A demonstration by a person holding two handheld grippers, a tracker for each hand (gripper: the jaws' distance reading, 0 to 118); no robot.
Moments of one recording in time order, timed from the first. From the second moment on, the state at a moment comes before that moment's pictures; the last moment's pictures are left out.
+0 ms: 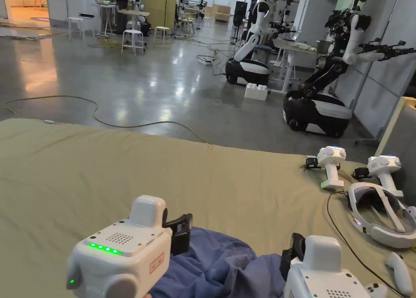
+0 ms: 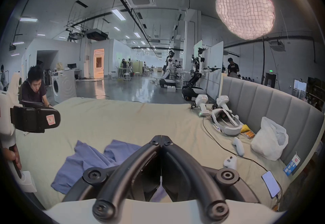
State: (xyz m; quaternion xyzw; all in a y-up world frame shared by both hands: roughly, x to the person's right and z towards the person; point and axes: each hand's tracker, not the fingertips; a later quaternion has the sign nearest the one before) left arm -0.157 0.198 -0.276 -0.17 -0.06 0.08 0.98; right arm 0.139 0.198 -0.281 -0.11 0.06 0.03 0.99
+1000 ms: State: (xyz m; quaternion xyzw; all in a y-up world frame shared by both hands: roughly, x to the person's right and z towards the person) left arm -0.331 0.053 -0.489 -0.51 0.02 0.17 0.84; right arm 0.136 0.143 -0.347 -0.19 0.06 0.04 0.98
